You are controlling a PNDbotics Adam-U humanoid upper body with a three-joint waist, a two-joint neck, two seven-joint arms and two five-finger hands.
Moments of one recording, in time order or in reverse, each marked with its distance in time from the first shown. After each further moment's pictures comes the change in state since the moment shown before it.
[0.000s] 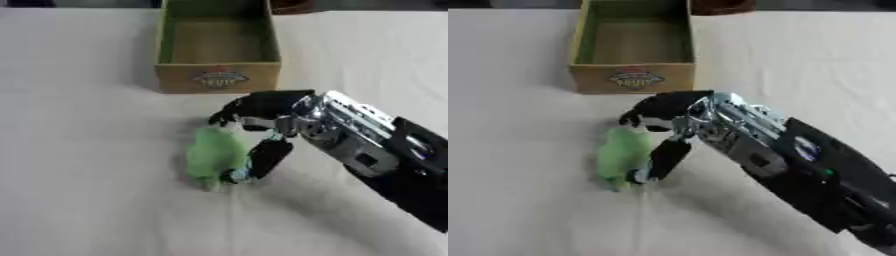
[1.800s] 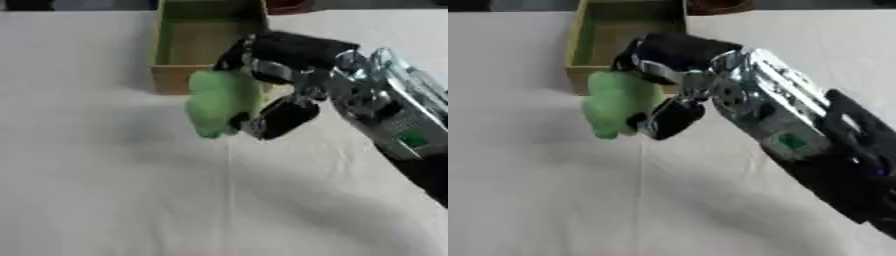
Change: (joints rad) left arm -0.001 0.000 0.000 0.000 0.001 0.010 0.013; right arm -0.076 -0.061 -0.189 -0.265 -0.077 0.169 -0.136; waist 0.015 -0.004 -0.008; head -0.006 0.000
